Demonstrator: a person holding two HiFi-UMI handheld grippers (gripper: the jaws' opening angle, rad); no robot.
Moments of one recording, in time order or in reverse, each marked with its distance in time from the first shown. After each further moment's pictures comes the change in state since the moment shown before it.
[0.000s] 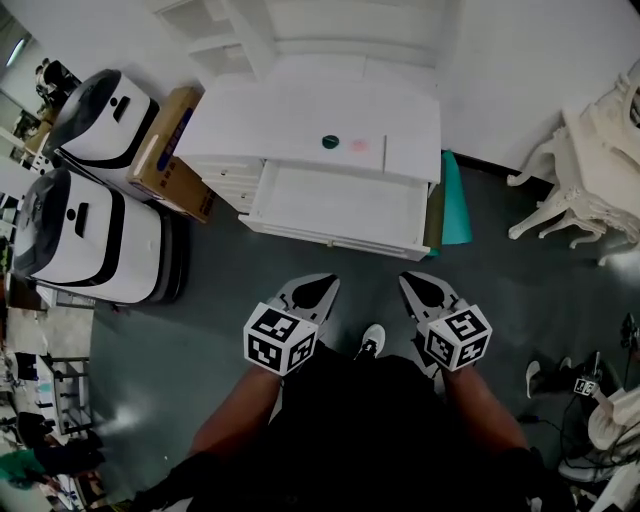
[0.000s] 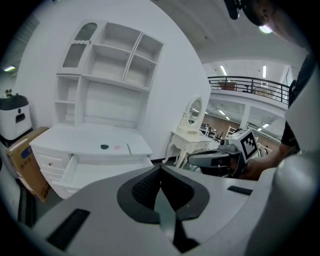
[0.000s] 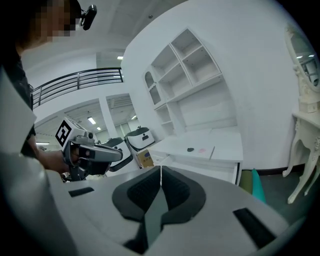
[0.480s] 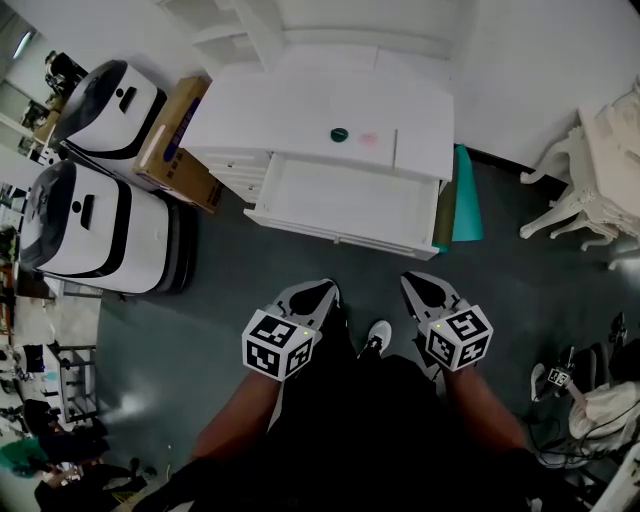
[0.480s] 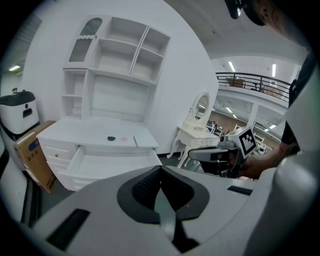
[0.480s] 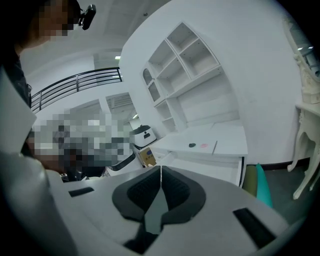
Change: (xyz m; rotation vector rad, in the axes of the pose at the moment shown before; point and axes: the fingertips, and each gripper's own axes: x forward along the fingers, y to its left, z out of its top) left arm 0.002 0.017 -0.024 -0.045 0.059 0.055; right arm 0.020 -0.011 -0.015 0.036 0.029 0.035
